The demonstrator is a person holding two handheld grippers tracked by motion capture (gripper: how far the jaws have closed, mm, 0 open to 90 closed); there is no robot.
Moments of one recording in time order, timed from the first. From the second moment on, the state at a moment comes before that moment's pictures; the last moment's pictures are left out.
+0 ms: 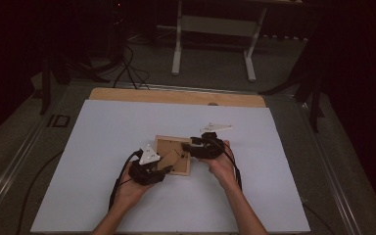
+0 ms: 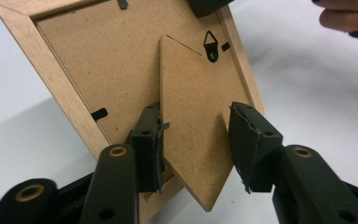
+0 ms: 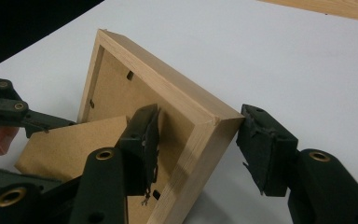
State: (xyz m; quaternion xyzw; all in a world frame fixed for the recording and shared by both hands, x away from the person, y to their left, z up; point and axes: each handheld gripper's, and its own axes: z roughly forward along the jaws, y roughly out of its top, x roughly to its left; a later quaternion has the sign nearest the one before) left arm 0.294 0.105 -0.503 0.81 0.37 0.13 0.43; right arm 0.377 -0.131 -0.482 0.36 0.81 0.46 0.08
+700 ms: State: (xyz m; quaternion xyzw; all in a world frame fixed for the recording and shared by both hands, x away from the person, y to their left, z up) left arm 0.294 0.099 -0.501 0.83 0.35 0.15 0.41; right arm 0.369 -0.133 -0.476 0.33 0.81 0.47 0.07
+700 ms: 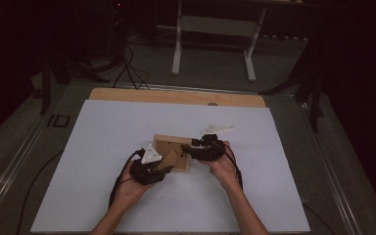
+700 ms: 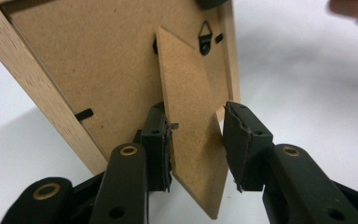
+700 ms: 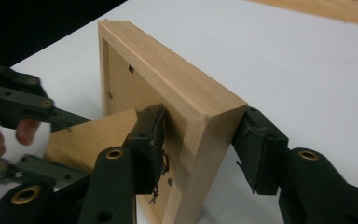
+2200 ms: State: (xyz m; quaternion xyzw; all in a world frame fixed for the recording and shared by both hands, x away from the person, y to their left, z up) left arm 0.323 0.099 -0.510 0.84 0.36 0.15 0.38; right arm 0.349 -0.126 -0.467 0.31 0.82 0.45 0.17
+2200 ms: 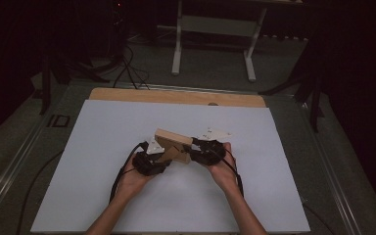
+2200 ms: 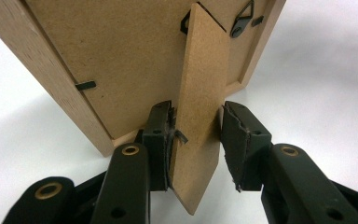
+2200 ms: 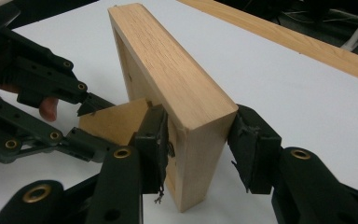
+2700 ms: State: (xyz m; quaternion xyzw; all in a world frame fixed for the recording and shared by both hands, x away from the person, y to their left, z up) left arm 0.316 0.108 -0.502 0.84 0.35 0.16 0.39; right arm 0.333 -0.126 -0.468 0.30 0.82 0.45 0.17
